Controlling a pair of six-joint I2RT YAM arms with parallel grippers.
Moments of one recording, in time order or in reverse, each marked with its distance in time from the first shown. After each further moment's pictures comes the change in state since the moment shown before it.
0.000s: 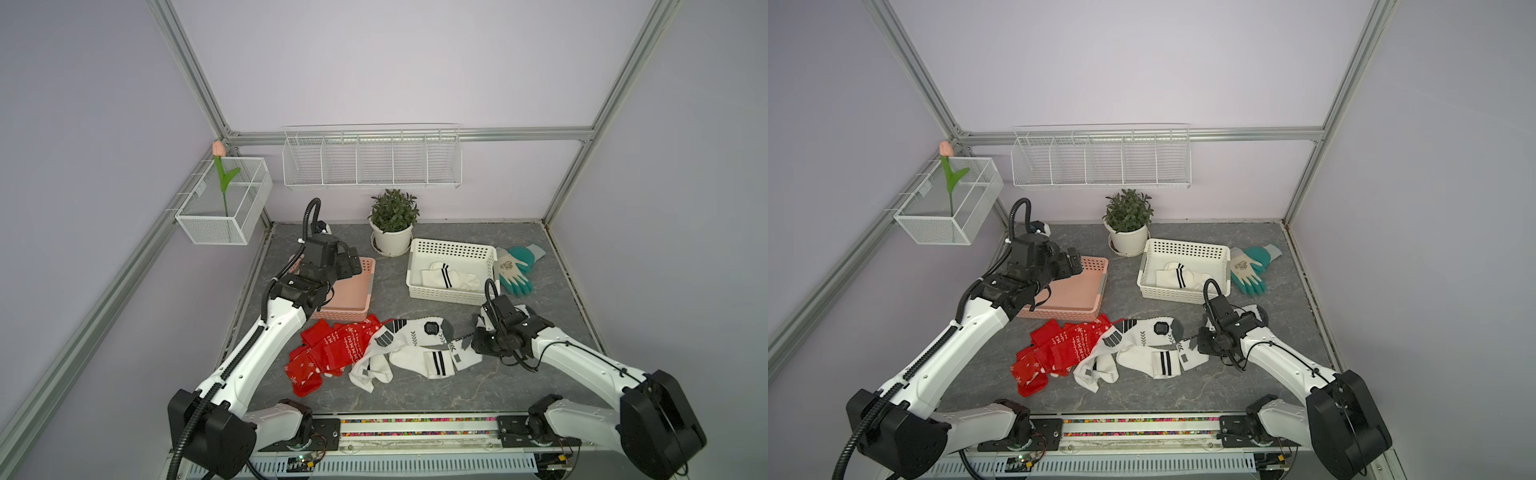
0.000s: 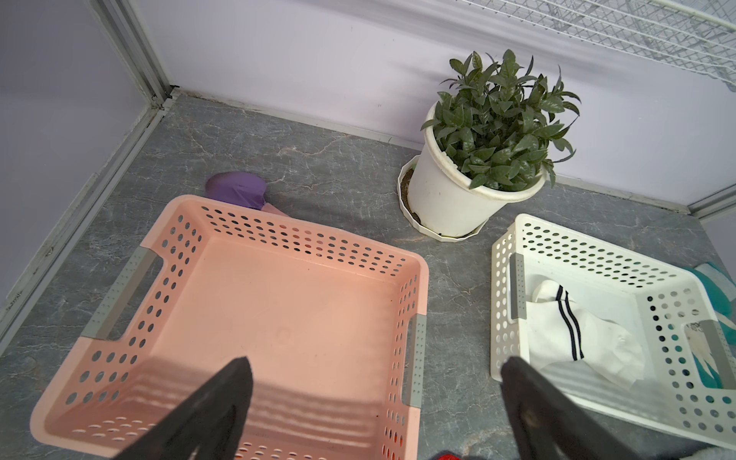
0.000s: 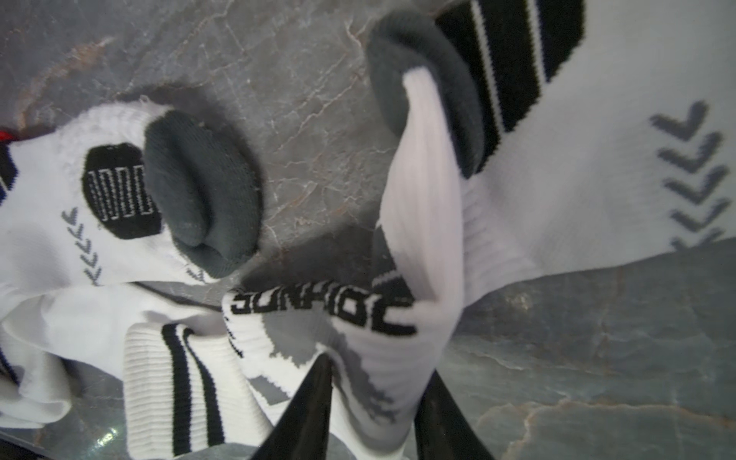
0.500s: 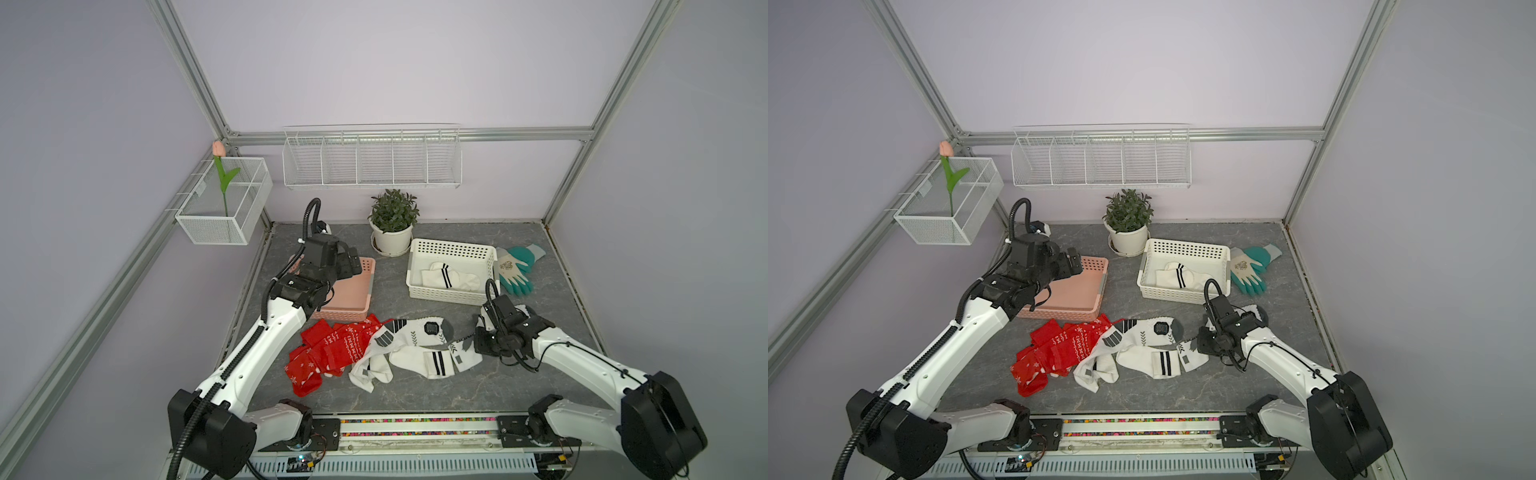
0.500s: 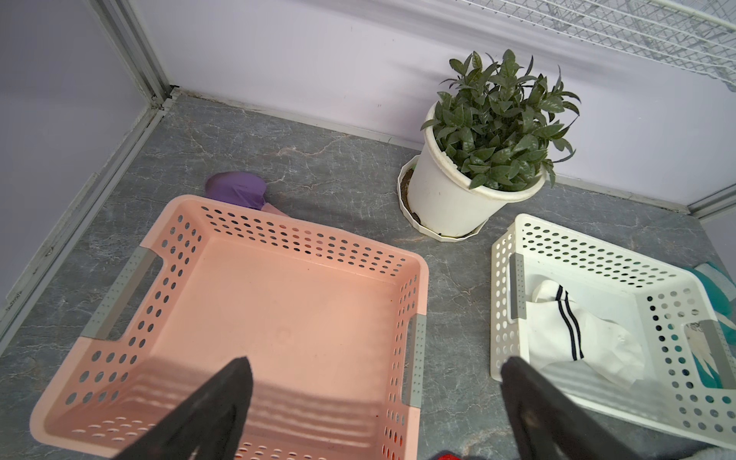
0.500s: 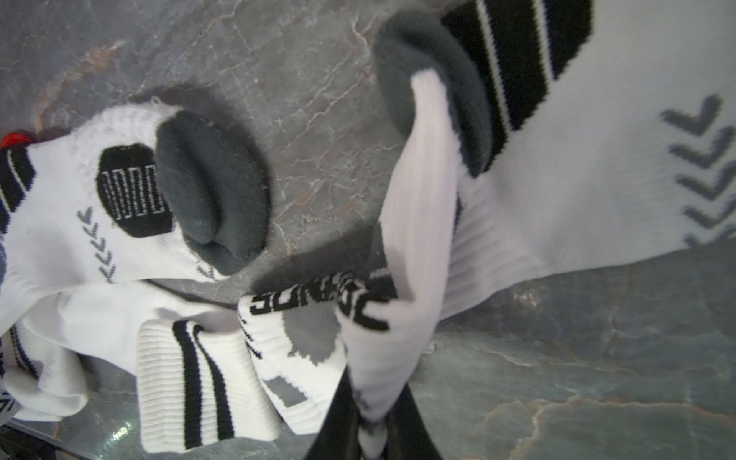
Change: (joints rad) left arm 0.000 0.000 0.000 0.000 0.000 0.000; right arm -0.003 -0.012 0.001 -0.006 -0.019 0.006
